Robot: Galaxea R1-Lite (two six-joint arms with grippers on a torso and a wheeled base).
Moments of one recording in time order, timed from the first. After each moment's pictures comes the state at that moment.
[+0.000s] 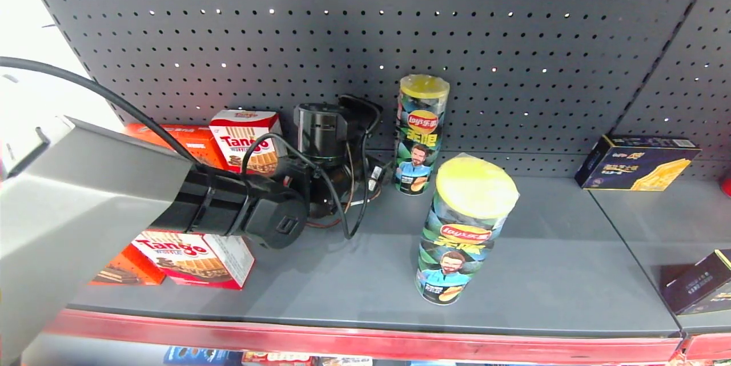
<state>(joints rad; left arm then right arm) -0.58 2.12 -1.36 -0.58 0.31 0.25 0.00 0.01 0.00 0.00 0.00 0.00</state>
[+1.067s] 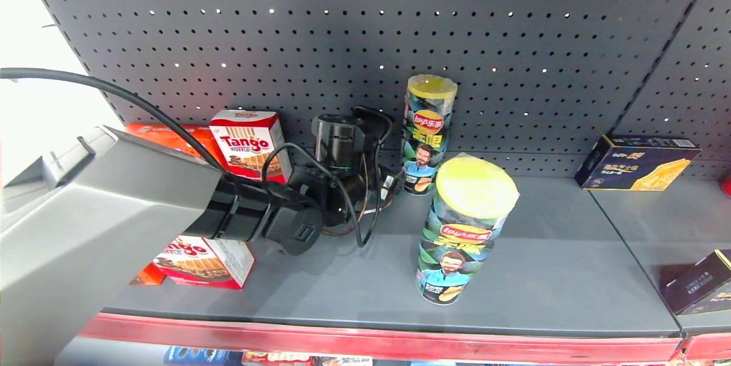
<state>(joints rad) -0.61 2.17 -1.39 -0.57 0.30 0.21 0.00 0.01 0.00 0.00 0.00 0.00</state>
